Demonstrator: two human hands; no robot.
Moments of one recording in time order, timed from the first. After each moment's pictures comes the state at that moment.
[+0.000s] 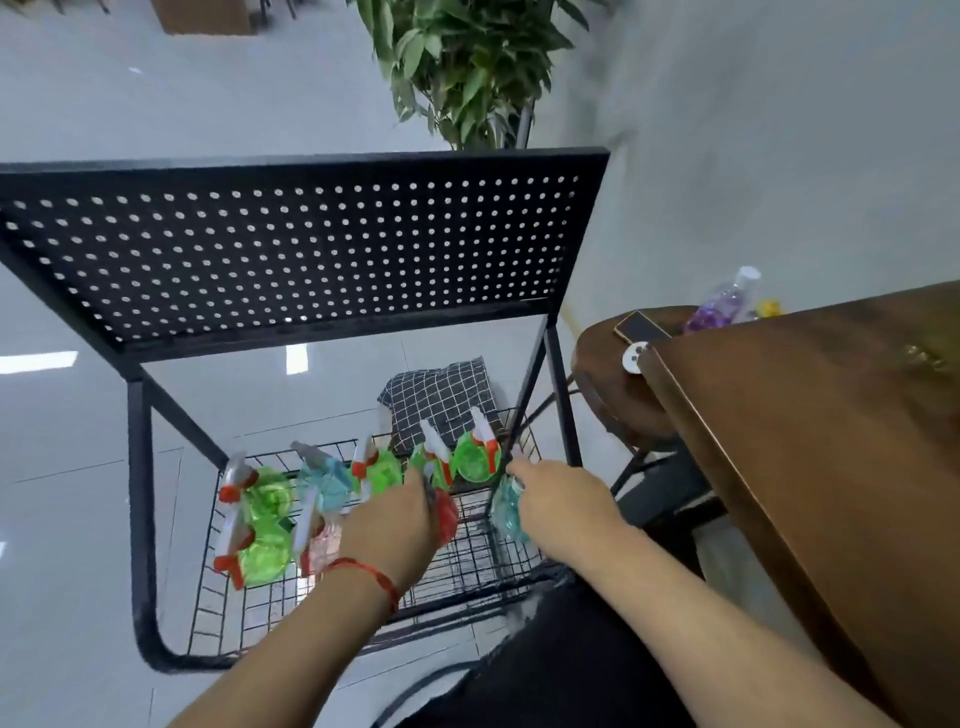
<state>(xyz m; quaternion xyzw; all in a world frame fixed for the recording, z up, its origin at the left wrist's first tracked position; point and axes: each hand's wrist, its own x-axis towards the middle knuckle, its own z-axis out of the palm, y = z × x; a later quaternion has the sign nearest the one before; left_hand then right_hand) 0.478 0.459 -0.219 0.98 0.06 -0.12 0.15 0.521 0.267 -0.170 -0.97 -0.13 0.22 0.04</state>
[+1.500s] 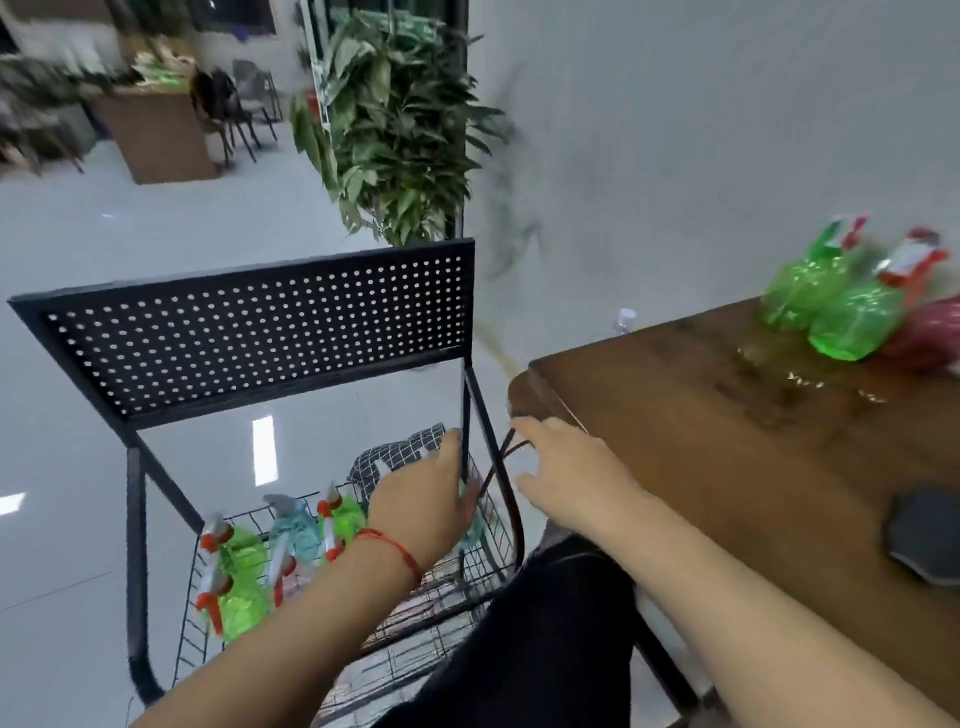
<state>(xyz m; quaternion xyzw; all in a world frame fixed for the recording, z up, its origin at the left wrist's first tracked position) 0.444 0.378 -0.113 0.99 -0.07 0.03 0.13 0.447 0.195 -0.050 -0.98 -0.08 0.09 0.13</state>
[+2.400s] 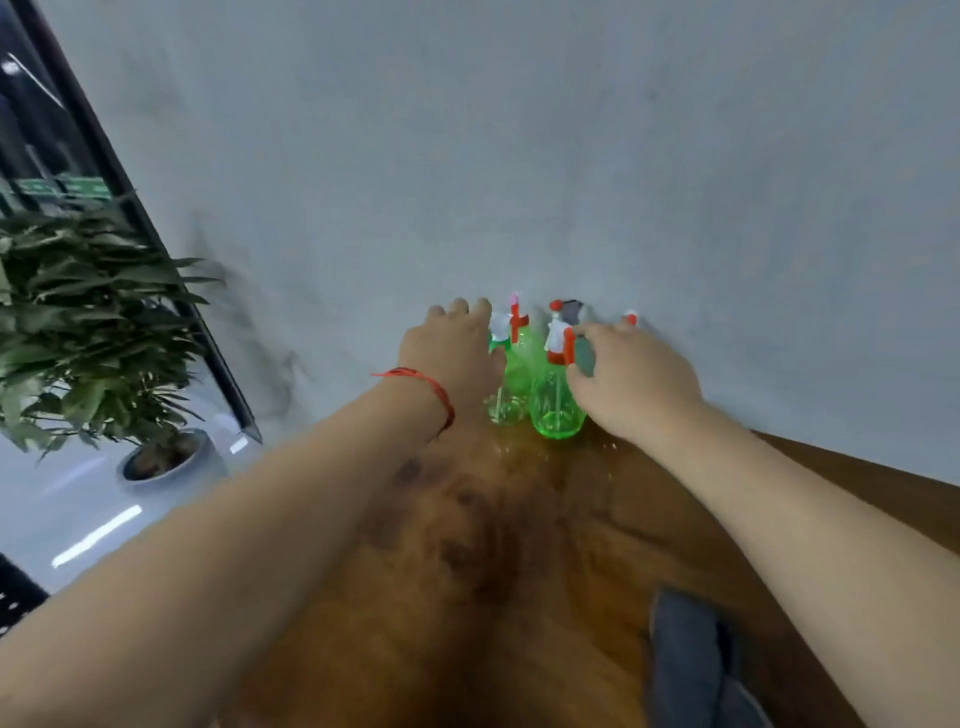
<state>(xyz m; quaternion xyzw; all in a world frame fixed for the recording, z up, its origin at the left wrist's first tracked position) 0.668 -0.063 0.095 0.90 -0.38 0.17 0.08 0.519 -0.199 0.087 -0.94 0.25 -0.18 0.10</state>
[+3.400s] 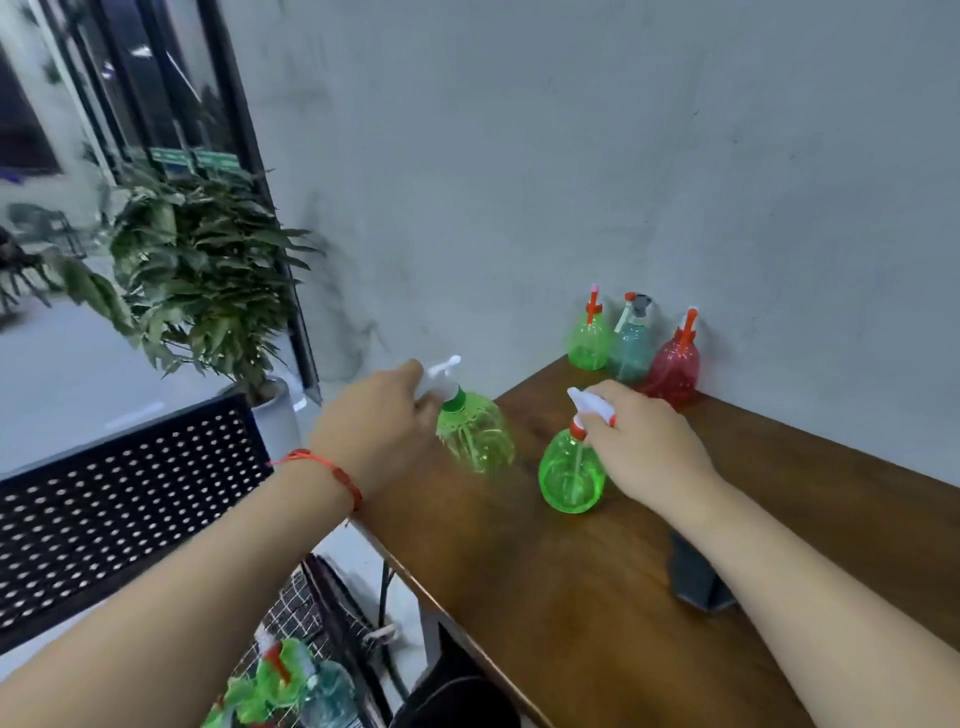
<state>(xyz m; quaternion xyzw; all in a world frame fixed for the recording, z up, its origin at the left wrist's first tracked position) 0.552 0.189 0.078 0.94 -0.26 0.13 0.19 0.431 -0.064 0.055 -0.94 0.19 -0.17 0.22</state>
